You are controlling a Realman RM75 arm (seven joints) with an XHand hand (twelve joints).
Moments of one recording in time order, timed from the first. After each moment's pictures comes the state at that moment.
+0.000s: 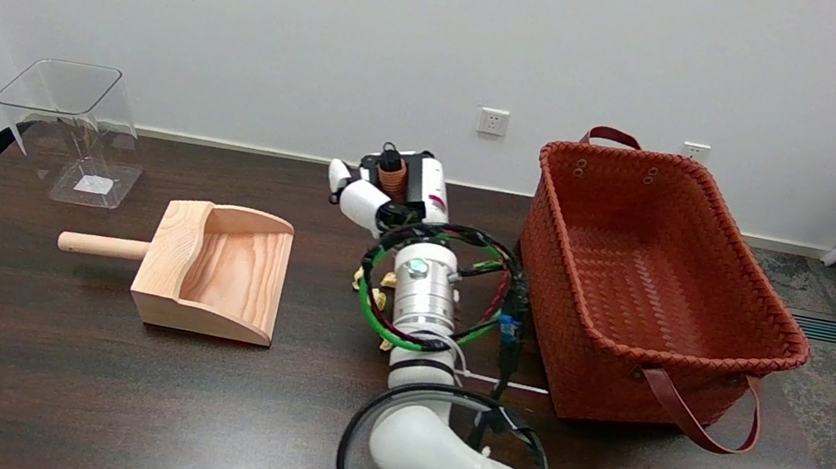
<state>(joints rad) 0.37 -1.62 0.81 -1.03 -1.66 1.01 0.20</state>
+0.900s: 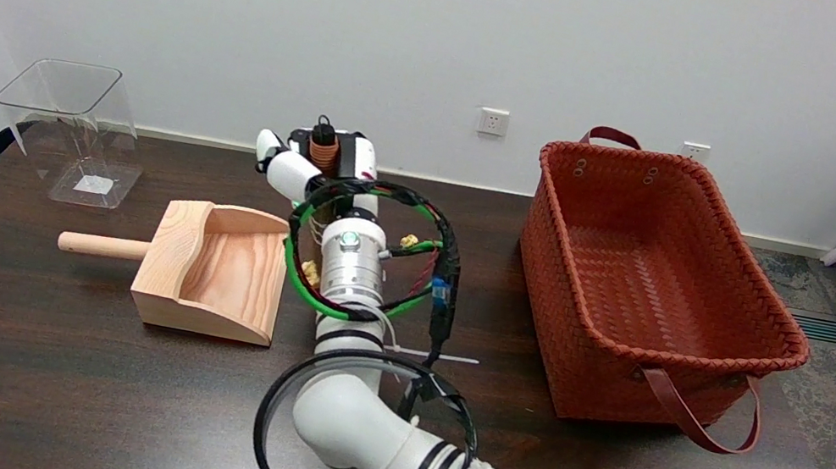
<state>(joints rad) 0.50 -1.80 0.81 -0.86 -1.62 0.96 0.33</state>
